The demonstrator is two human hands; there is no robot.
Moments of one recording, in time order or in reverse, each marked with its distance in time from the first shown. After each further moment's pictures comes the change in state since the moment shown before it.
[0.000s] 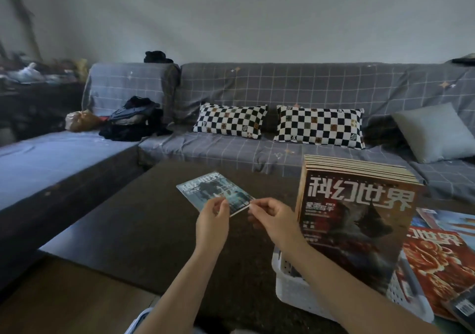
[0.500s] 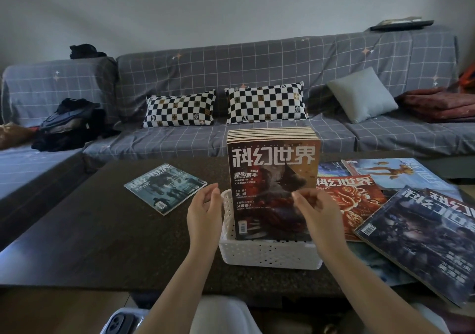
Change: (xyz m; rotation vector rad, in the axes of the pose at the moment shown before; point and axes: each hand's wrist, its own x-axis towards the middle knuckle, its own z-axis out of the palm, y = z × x) left_hand -0.084 0.026 0.072 -0.123 -0.095 0.114; right_hand -0.096 0.042 -0.151 -0.045 0.557 -0.012
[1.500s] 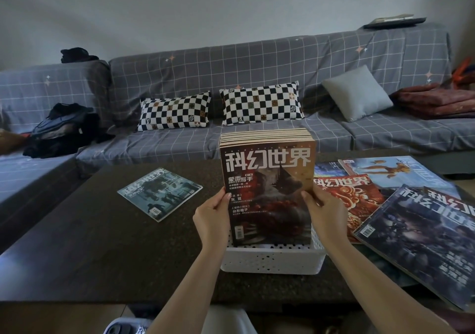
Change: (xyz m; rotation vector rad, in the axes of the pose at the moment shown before) left_hand 0.017 -0.020 0.033 0.022 0.028 -0.069; right_hand 0.036 0.025 -0.006 -0.271 0.104 -0.045
